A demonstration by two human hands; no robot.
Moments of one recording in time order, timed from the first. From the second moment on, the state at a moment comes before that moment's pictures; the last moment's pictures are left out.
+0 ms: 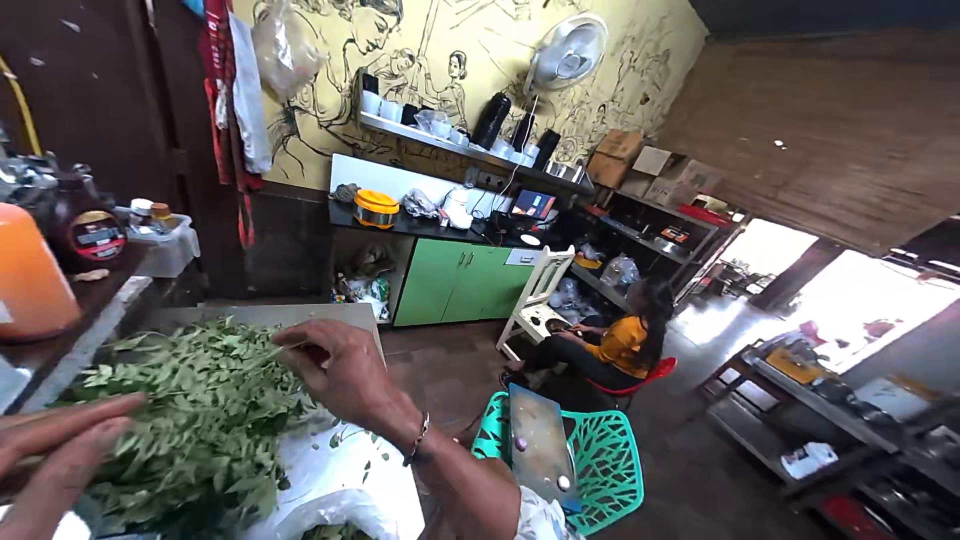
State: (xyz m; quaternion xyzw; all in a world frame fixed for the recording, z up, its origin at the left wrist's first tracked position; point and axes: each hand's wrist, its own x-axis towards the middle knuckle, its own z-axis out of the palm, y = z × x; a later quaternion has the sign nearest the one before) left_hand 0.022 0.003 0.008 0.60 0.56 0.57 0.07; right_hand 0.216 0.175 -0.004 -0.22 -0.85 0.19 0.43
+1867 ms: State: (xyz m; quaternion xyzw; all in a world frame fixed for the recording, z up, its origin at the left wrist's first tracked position) left_hand 0.023 -0.021 0.002 0.45 0.58 0.68 0.03; right_hand 0.287 0.042 -0.152 -0.35 -0.82 0.34 0.29
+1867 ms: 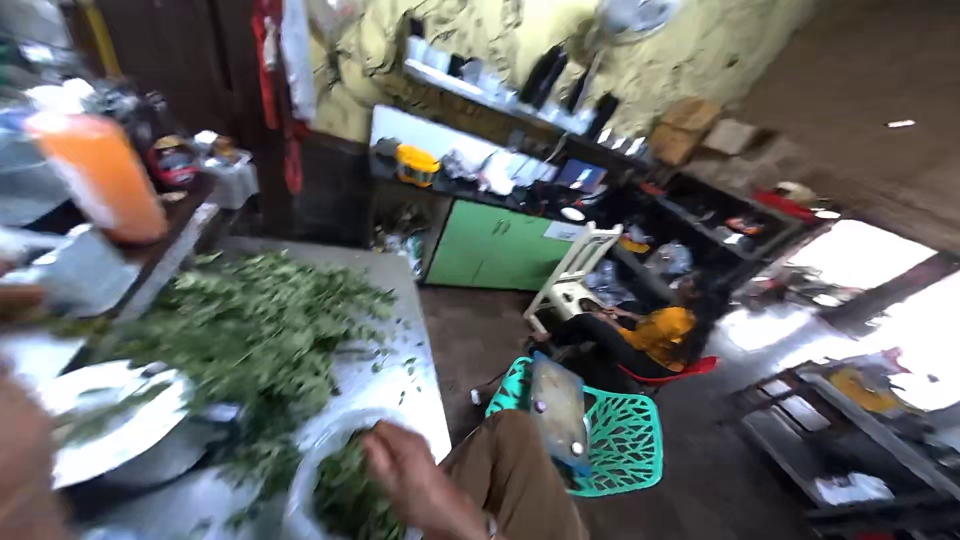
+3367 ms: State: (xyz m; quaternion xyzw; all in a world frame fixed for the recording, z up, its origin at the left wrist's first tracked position) left_hand 0.045 0.038 -0.031 0.54 0.45 0.70 0.14; right_hand 0.198 0.090 -0.039 -0.11 -0.94 0.19 0.27
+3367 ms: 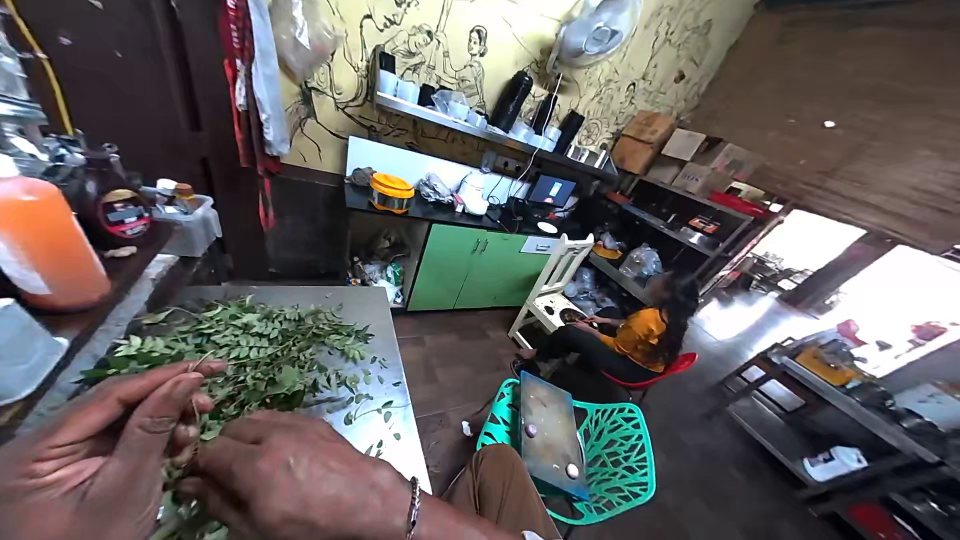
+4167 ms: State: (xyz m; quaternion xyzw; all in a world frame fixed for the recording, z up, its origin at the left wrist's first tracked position) left_hand 0.038 0.032 -0.023 0.57 0.50 0.61 0.21; right_hand 0.201 0.111 -0.041 -0.17 -0.85 0.30 0.39
